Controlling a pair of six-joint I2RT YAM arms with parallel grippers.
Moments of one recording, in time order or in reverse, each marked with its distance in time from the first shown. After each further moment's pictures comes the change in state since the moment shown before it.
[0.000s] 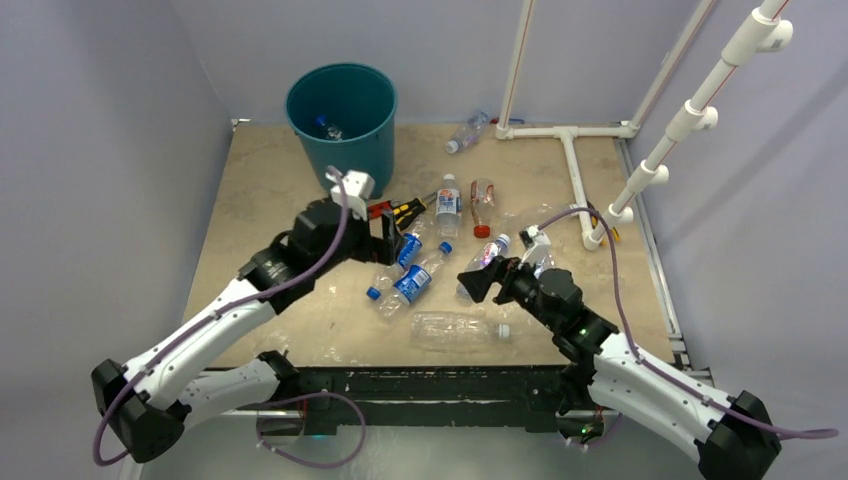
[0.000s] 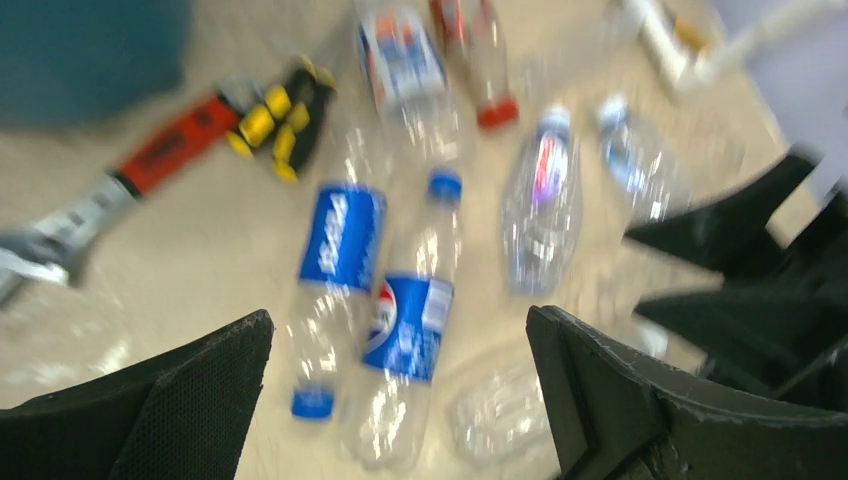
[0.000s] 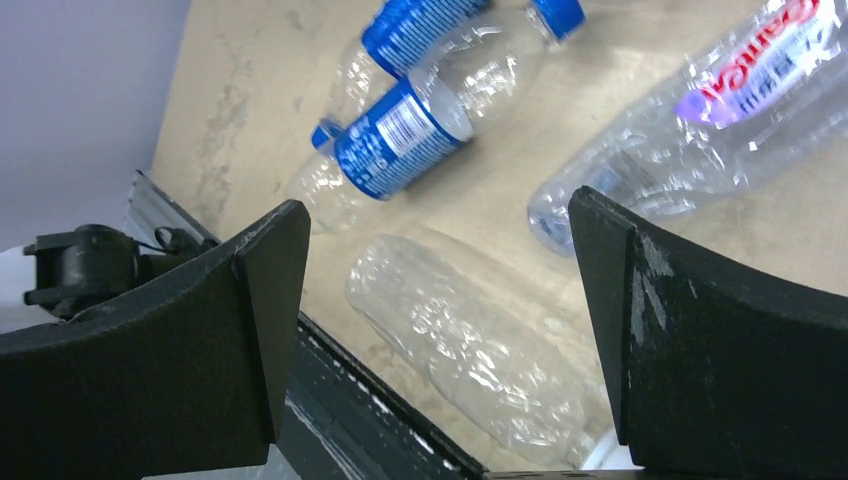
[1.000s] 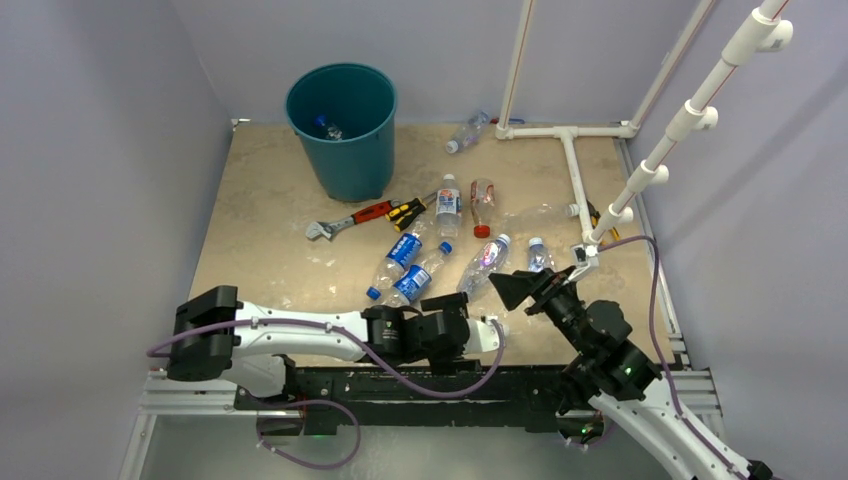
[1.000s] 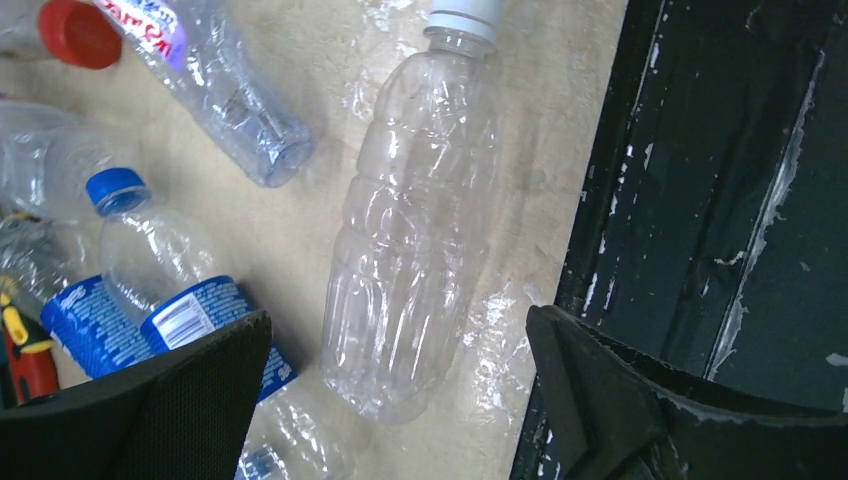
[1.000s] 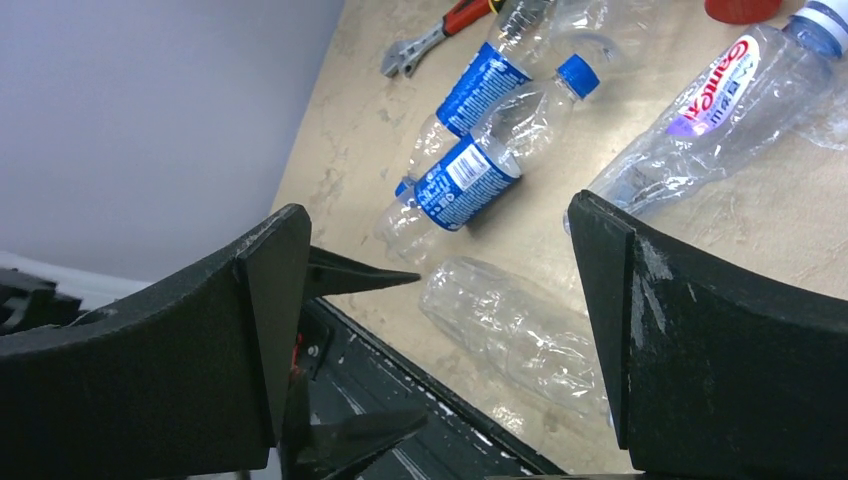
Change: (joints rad) left arm -0.743 0.464 -0.052 0.059 -0.209 0.521; right arm -0.002 -0.544 0.000 -0.373 0.120 0.111
